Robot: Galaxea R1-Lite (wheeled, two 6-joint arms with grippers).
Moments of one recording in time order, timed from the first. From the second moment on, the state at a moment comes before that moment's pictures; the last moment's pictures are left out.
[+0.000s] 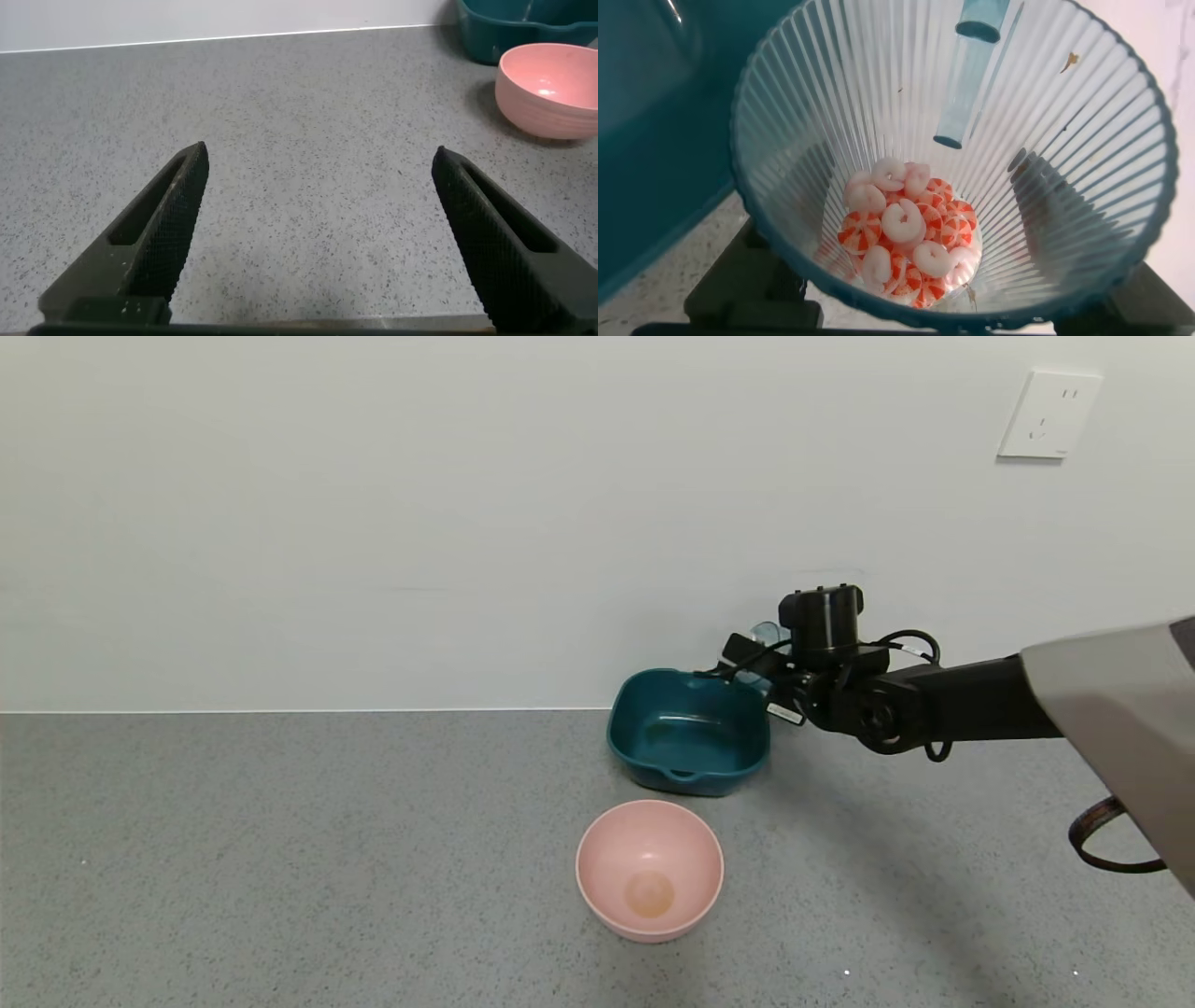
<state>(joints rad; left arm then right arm) 0.00 0.00 0.00 0.00 -0.02 0.04 0.39 2.30 -1.69 -0.28 -0.49 -1.01</state>
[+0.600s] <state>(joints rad) 0.00 0.00 0.00 0.00 -0.02 0.04 0.40 2.39 -1.86 -0.28 -0.51 -1.43</state>
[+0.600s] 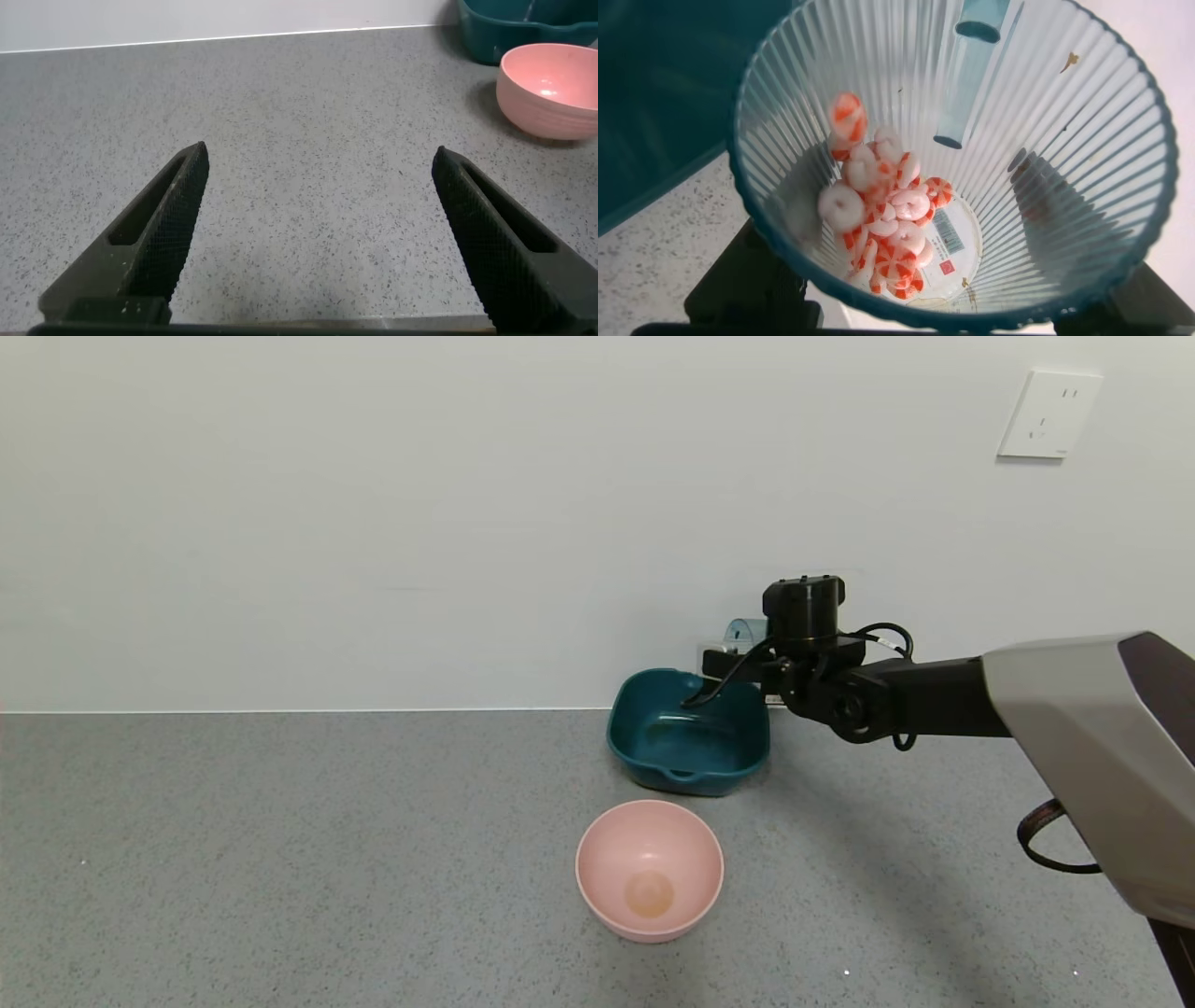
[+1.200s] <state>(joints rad) 0.00 0.00 0.00 0.00 -0.02 0.04 0.45 2.38 -1.84 -0.26 -0.58 -1.70</state>
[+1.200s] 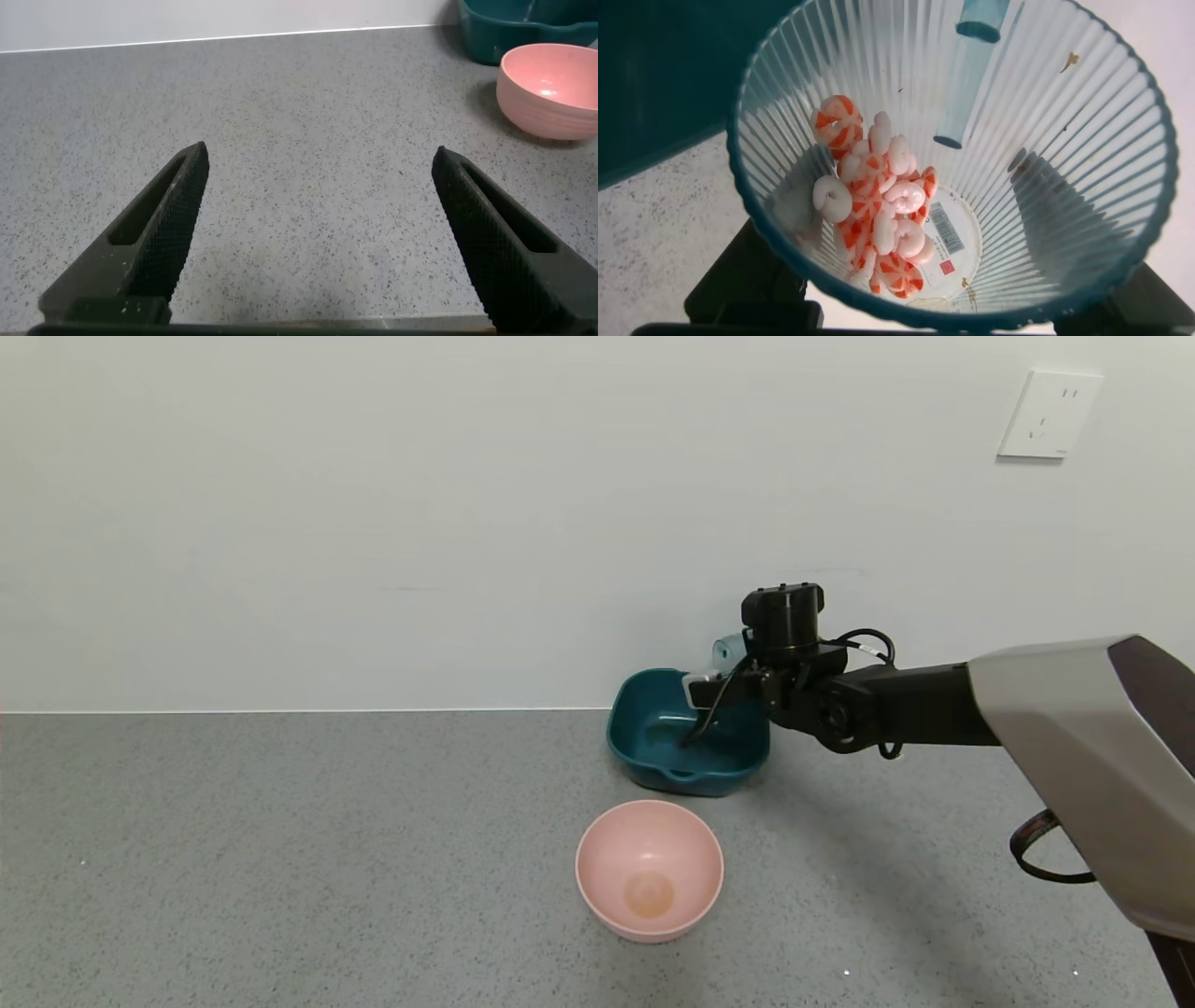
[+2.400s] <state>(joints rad) 0.00 0.00 0.00 0.00 -0.02 0.04 0.55 2.36 -1.81 -0.24 -0.91 -2.00</state>
